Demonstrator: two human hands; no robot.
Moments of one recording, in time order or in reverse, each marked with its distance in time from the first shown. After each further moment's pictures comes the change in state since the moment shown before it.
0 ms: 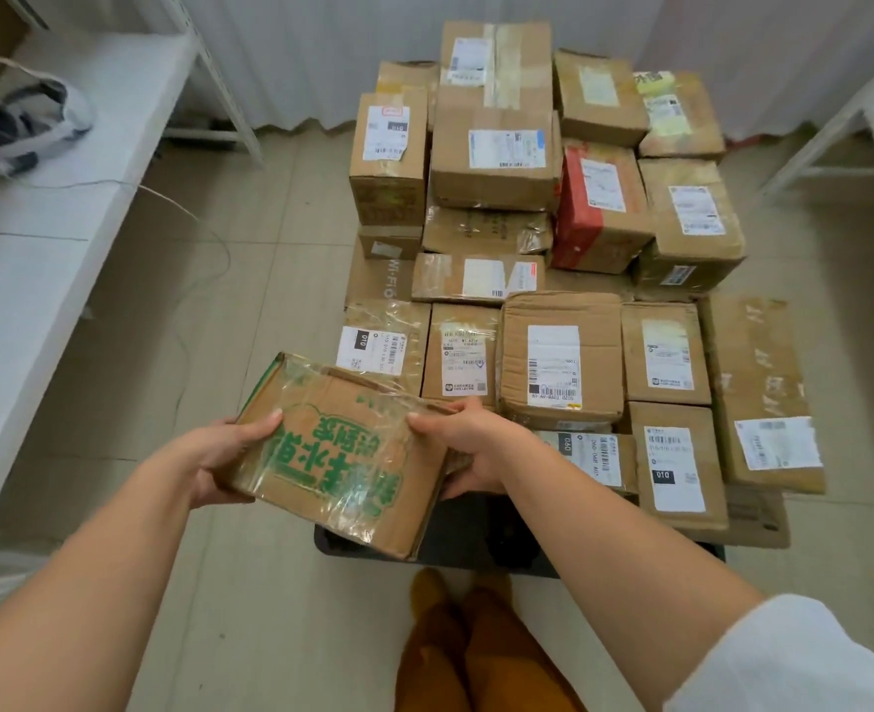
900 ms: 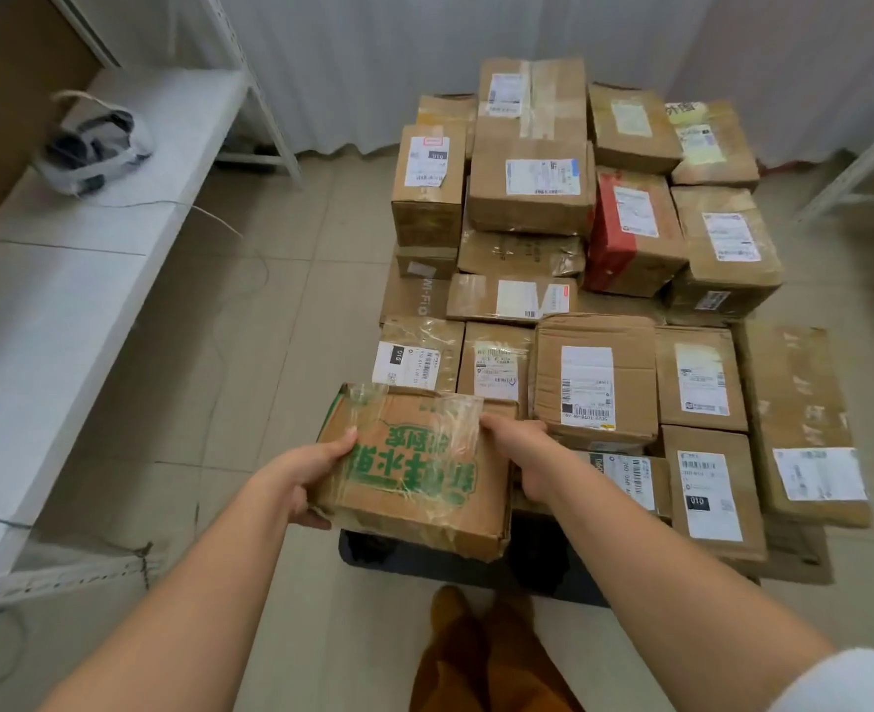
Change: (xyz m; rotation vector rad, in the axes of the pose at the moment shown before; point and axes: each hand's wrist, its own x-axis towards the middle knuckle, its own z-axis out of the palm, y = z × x) left_hand -0.019 -0.007 0.040 0.092 -0.042 -0.124; right_hand 0.004 0.000 -0.001 0.080 0.242 -0.015
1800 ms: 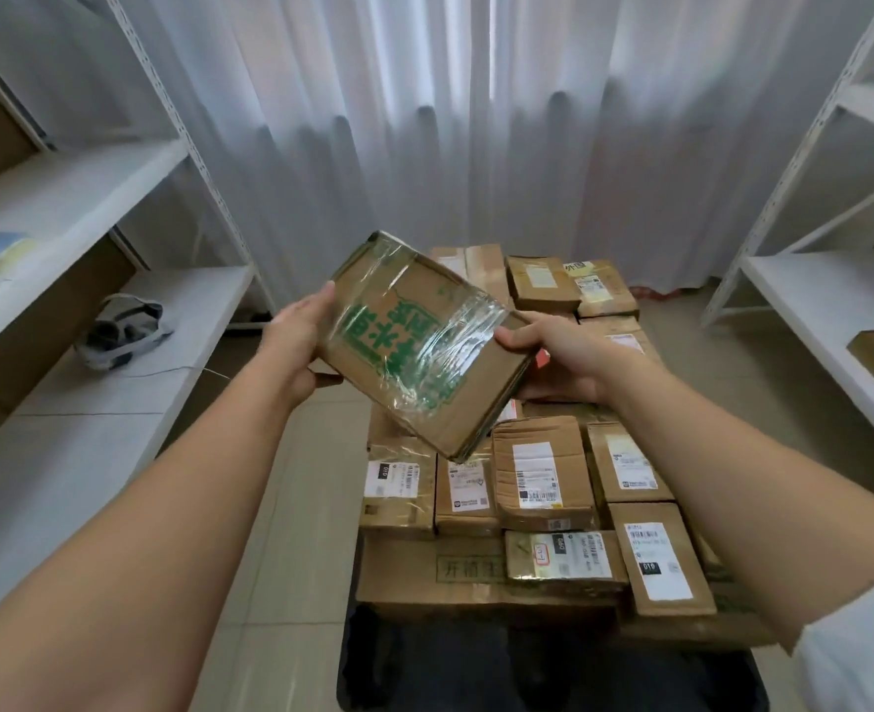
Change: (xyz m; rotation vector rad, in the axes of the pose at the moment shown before) left_hand -0.212 0.148 -0.022 -0.387 0.021 0.863; right_hand -0.222 -0.106 -0.129 0.011 -0.224 -0.760
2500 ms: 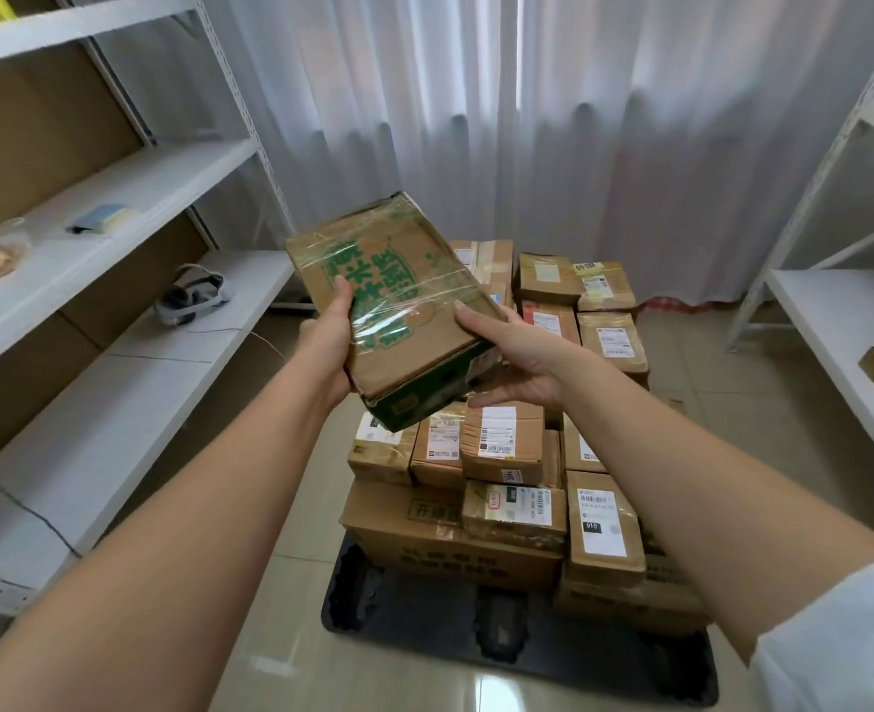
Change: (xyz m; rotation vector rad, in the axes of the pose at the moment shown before) left_hand -0.194 -0.055 0.082 -0.201 0.037 0.033; right_hand -0.126 0.046 -0.040 0.149 -0.198 0.055
